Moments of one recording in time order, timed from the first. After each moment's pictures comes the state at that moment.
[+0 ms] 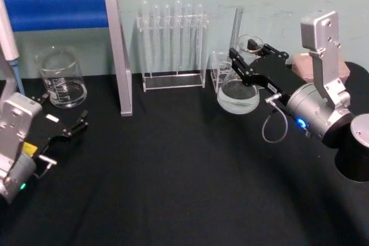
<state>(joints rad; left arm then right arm) -0.20 0.60 0.45 -1.41 -0.25 -0.12 0.03 0.28 0.31 -0.26 -1.55 0.26 0.12 0.24</state>
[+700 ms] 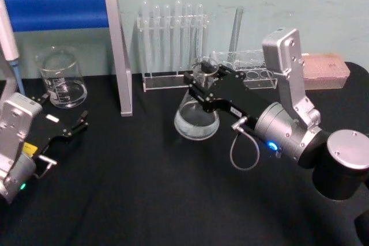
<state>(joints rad) -0.20 0.60 0.45 -1.41 -0.25 -0.12 0.03 0.23 0.30 -0.35 -1.65 0.28 0.14 0.33</state>
